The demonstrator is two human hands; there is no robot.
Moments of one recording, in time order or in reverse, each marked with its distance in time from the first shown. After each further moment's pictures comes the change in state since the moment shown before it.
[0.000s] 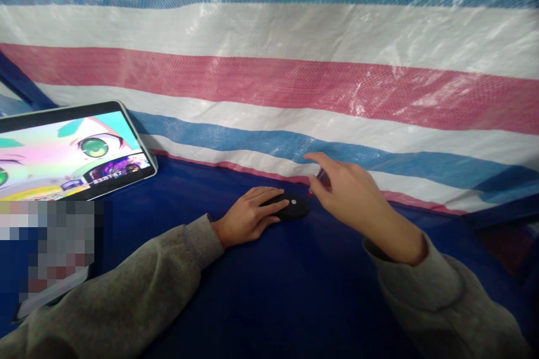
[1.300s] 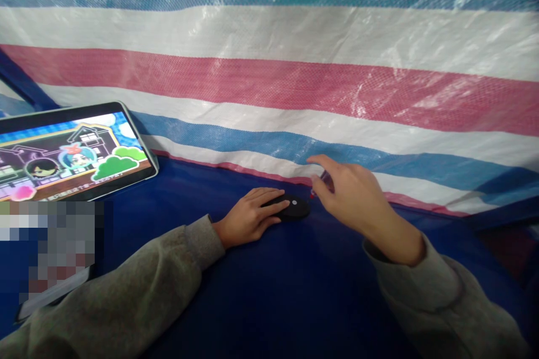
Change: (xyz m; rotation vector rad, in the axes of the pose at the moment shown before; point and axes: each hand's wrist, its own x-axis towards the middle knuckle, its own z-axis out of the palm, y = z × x) left_hand -0.001 0.000 0.000 -0.009 -0.010 -0.017; right_hand 0.000 -0.003 -0.003 -0.024 0.018 0.033
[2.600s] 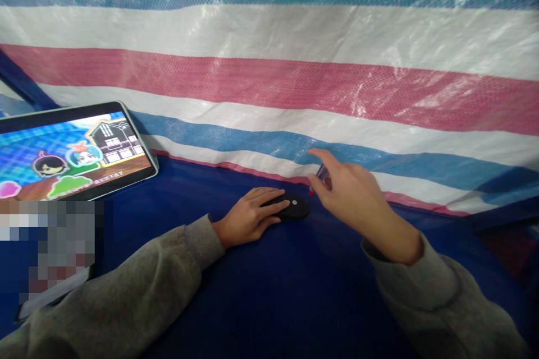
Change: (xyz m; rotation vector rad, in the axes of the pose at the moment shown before) left_hand 0.001 0.001 -0.001 -0.009 0.013 0.009; right_hand 0.000 0.001 0.004 -0.074 0.016 0.021
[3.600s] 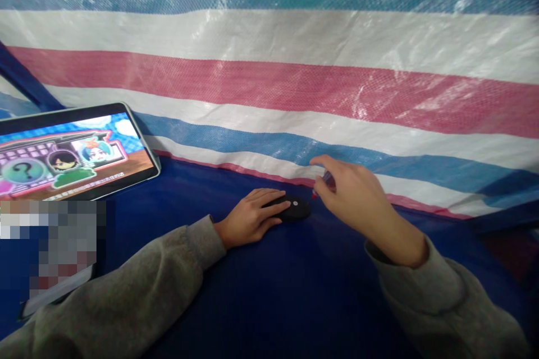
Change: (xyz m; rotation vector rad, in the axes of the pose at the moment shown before) left_hand 0.000 0.001 -0.001 -0.004 -0.016 -0.015; right_hand 0.000 0.003 -0.002 0.101 0.005 -0.026
